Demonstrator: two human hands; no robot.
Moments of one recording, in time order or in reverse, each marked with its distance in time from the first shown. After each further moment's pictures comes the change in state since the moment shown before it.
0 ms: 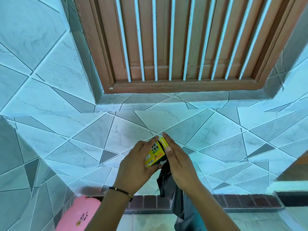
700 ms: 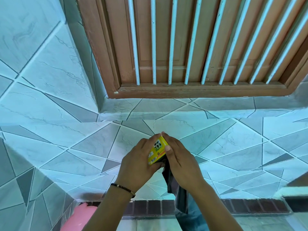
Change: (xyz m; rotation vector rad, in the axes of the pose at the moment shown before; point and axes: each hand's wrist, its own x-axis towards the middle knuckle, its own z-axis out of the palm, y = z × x) left_hand 0.079 -0.064 -0.021 -0.009 -0.051 -0.042; right_hand 0.096 -0.008 0.038 -0.352 -0.043 -0.050
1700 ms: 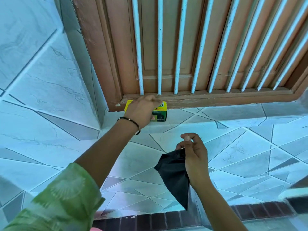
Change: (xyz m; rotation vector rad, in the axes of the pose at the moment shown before) left_hand 0.193 -0.036 -0.061 0.502 -0.085 0.264; right_hand 0.064 -0.007 0.018 0.697 0.485 0.193
